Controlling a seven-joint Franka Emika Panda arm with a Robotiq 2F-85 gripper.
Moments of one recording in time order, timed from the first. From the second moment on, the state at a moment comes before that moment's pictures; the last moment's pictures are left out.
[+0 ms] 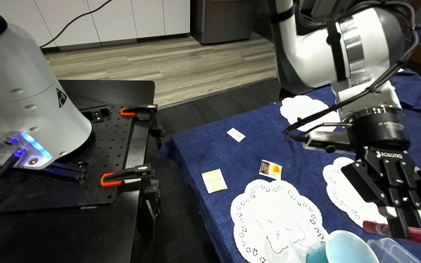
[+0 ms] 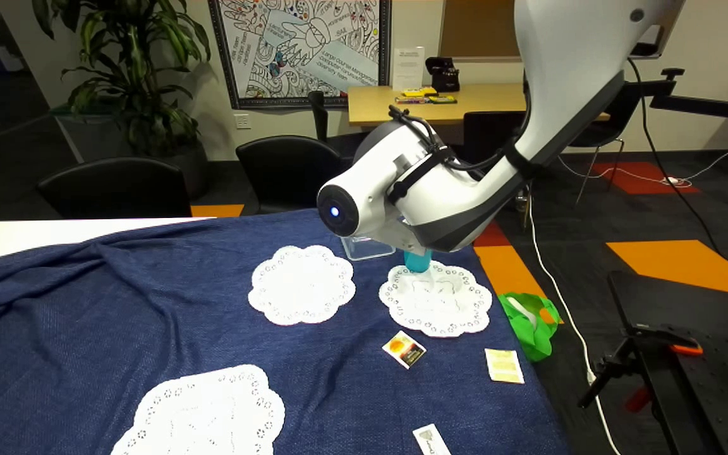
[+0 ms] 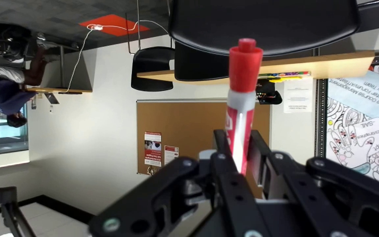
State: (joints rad) arm -0.02 0.78 -0.10 -1.70 -1.25 1.78 2.44
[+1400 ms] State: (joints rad) arm -0.04 1.10 -0.13 -1.36 -1.22 1.65 2.34
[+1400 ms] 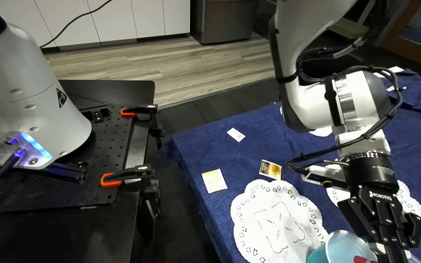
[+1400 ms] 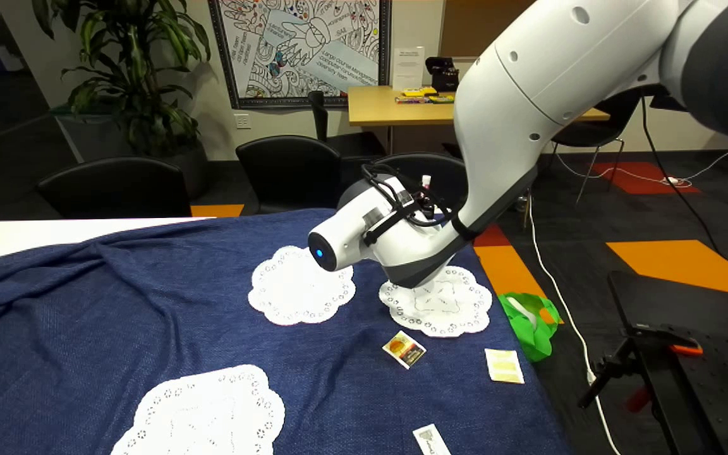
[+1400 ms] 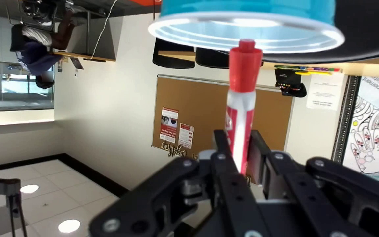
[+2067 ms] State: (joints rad) arm -0.03 1.17 -0.13 -1.27 -1.21 1.61 2.28
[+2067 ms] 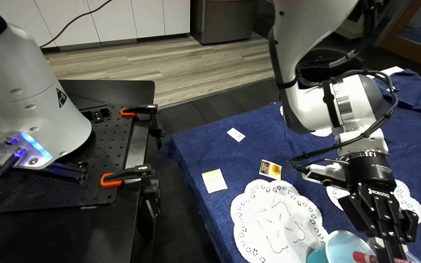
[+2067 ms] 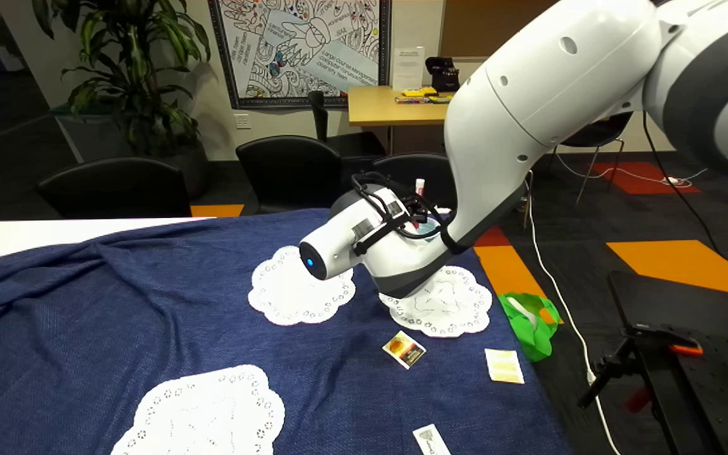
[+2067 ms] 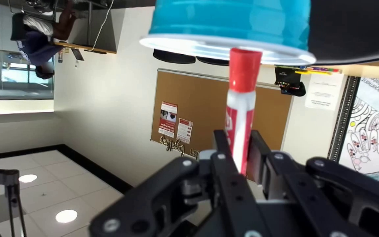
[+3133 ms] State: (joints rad) arm -0.02 1.17 -0.15 -1.25 -1.06 1.59 2.36
